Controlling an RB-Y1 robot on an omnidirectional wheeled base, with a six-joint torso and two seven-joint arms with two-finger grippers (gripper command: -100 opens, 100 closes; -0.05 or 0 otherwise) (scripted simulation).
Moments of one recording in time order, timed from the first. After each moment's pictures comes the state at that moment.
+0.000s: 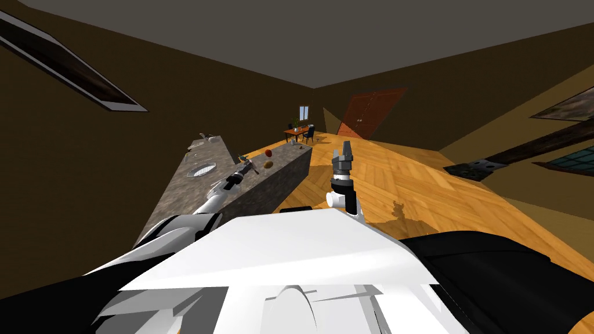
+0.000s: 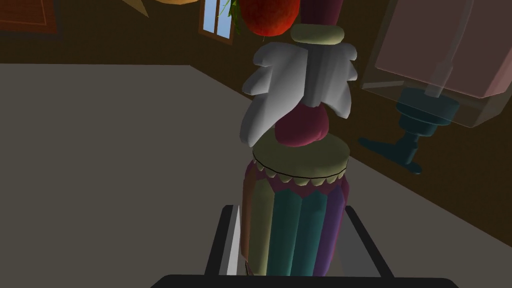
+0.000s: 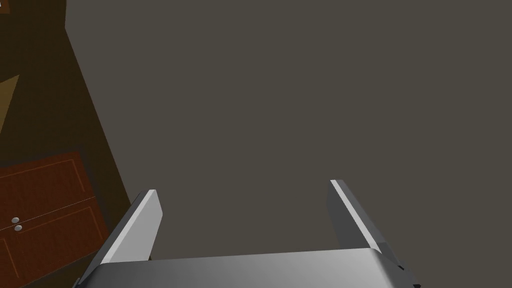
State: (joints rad) left arm -0.34 0.67 -0.05 -0.75 -0.23 -0.59 -0.49; right arm 0.45 0.01 0.04 -2.36 0.03 -0.35 0.15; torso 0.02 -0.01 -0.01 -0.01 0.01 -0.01
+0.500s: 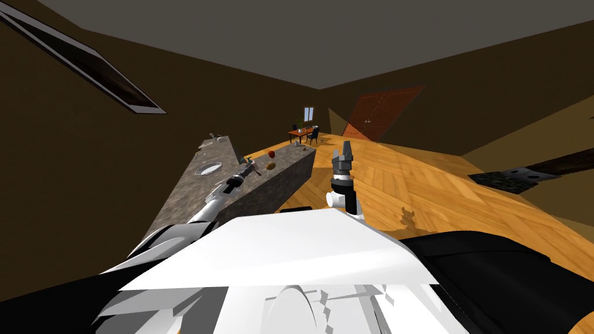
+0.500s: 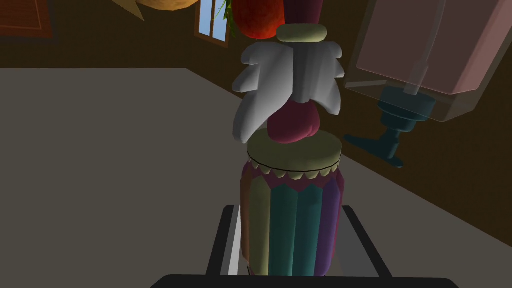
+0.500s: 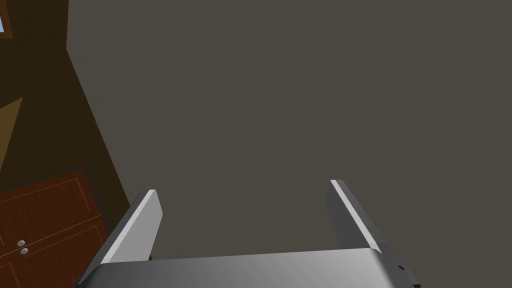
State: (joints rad) left arm -0.23 0.67 -0.03 -0.89 -0.28 -0.56 -0.44; right arm 0.45 0.01 0.04 -2.36 0.03 -0.35 0.15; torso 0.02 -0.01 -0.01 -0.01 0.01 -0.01
